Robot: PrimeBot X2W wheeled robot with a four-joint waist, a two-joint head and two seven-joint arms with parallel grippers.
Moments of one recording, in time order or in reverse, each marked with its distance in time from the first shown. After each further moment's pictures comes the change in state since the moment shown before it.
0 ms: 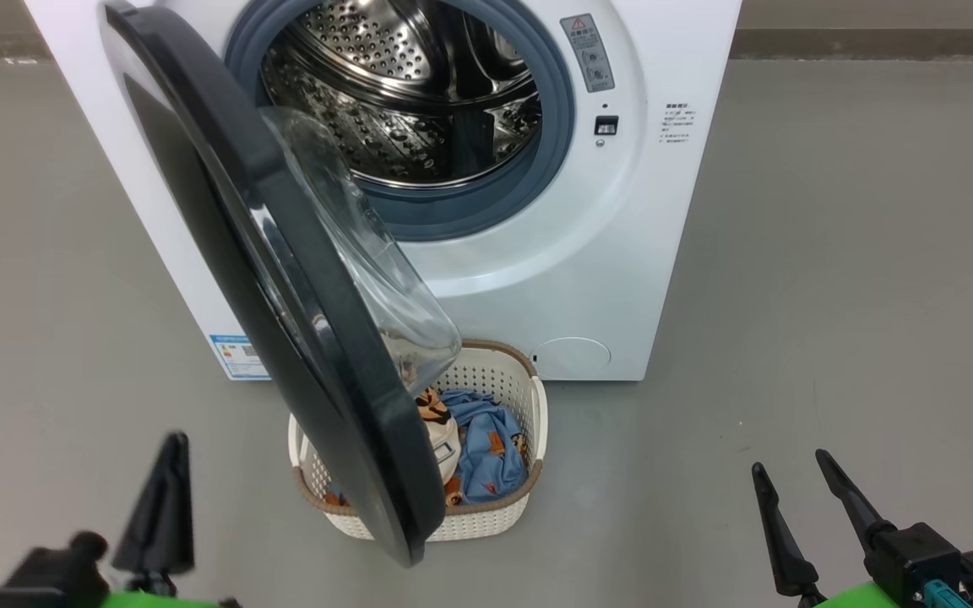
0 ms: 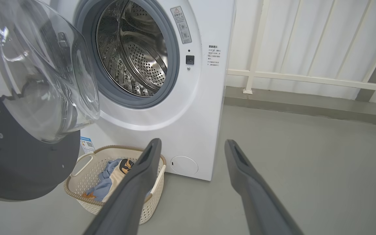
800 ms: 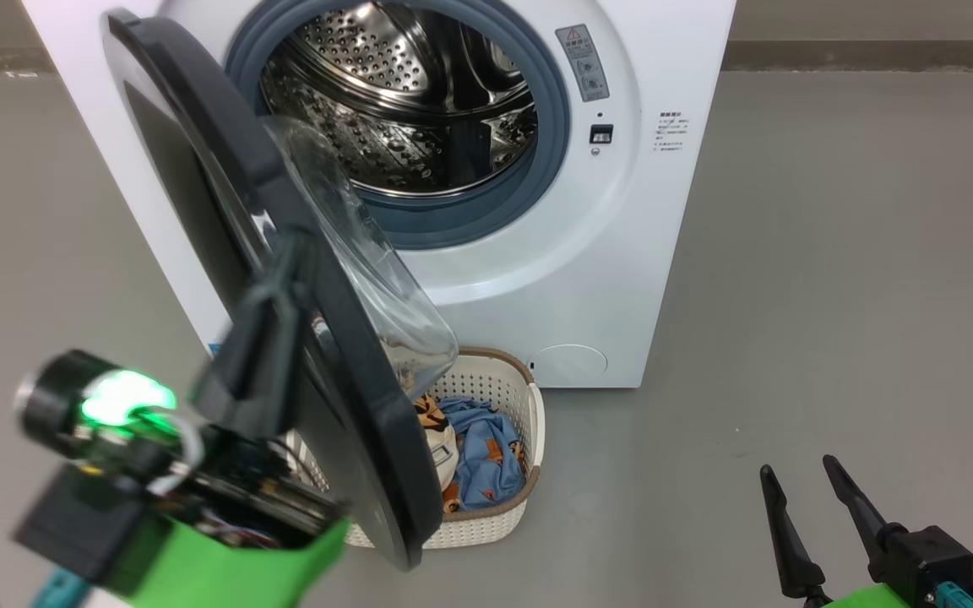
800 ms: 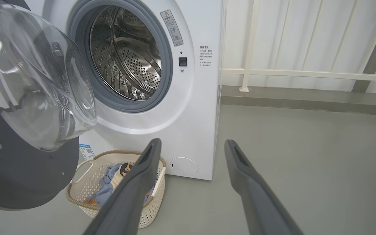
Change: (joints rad) left arm -0.295 0.089 -0.250 -0.417 0.009 0.000 -0.002; right arm 0.001 0.002 -0.015 0.018 0.047 0.000 0.000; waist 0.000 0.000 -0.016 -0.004
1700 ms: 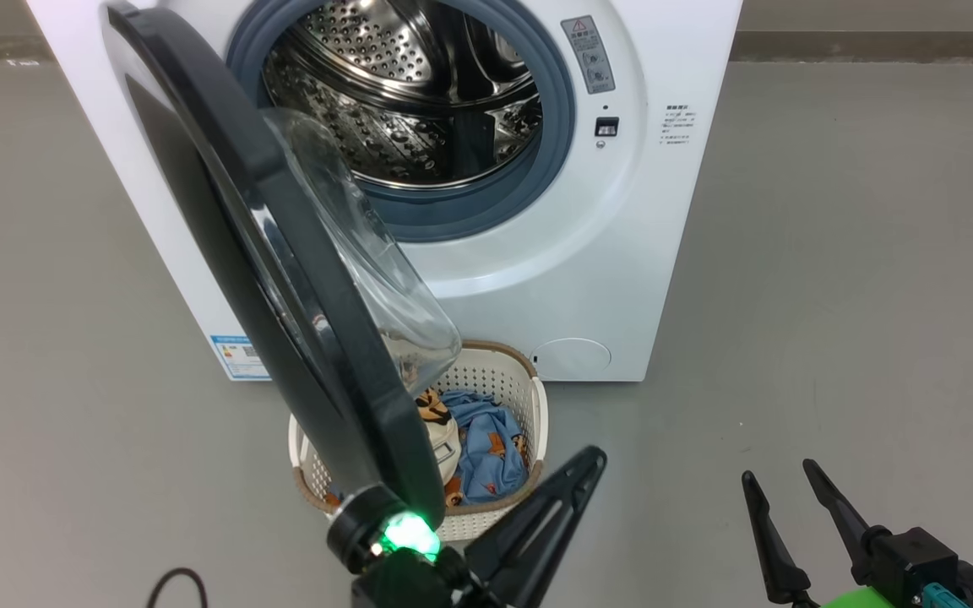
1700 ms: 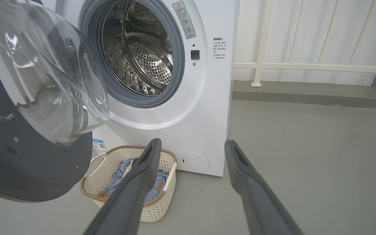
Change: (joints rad) left arm 0.078 -0.055 -0.465 0.178 -0.083 0.000 0.000; right arm 0.000 -0.018 0.053 0.009 0.042 0.000 0.000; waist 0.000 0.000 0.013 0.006
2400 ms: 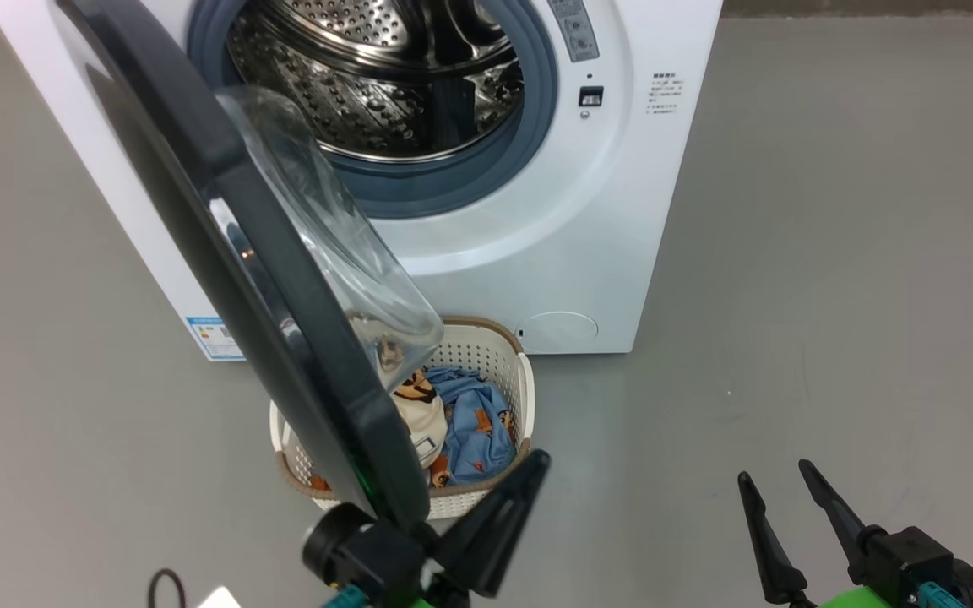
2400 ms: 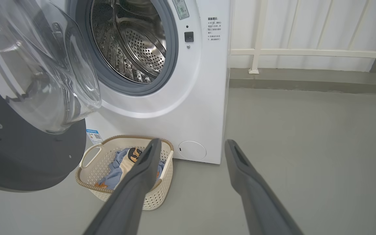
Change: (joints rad) left arm 0.007 -0.012 0.029 0.181 -0.057 0.000 0.000; right arm -0.003 -0.005 0.011 0.007 0.000 0.000 0.000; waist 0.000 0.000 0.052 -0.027
